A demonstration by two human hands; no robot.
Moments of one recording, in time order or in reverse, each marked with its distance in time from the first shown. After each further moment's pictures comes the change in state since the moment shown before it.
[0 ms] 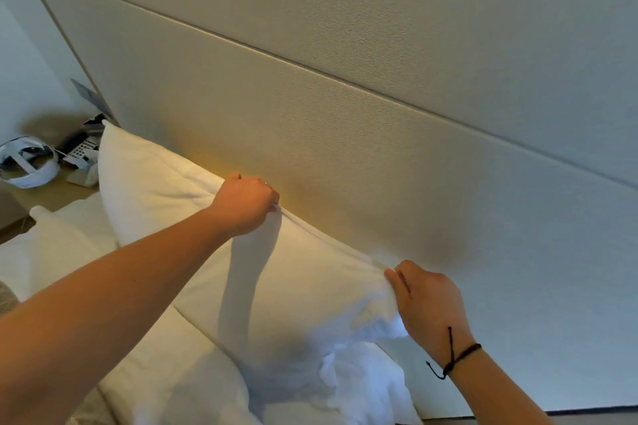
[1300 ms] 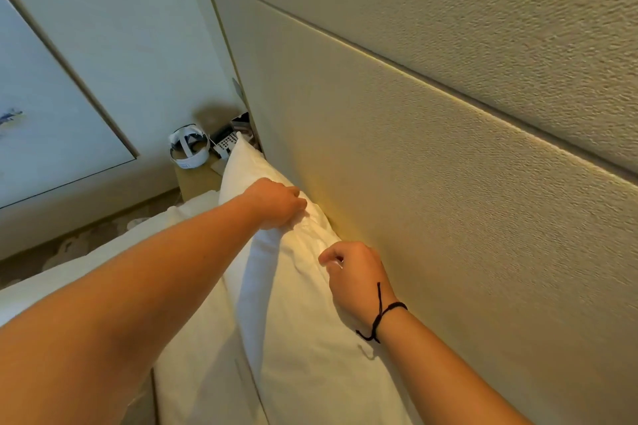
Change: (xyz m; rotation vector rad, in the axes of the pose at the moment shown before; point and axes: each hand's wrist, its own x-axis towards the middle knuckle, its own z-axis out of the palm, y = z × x) left_hand 0.041 -0.224 0.067 0.221 -0.511 -0.140; right_hand 0.226 -0.248 0.166 0.558 -0.447 -0.256
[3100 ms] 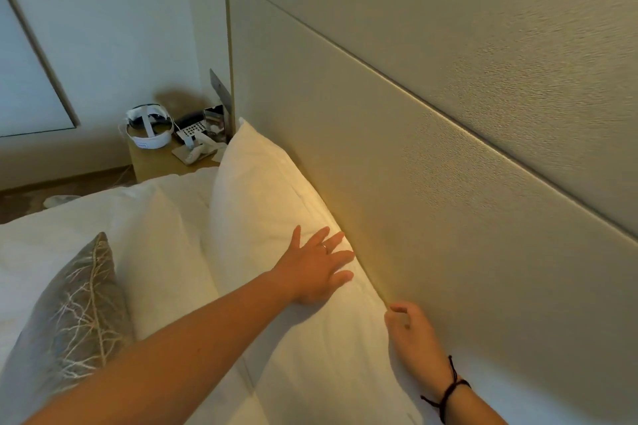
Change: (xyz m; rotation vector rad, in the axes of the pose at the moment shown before) left_hand -0.087 0.158 0.019 -0.582 0.312 0.057; right_hand -0.159 0.030 -0.053 -0.024 0.095 0.498
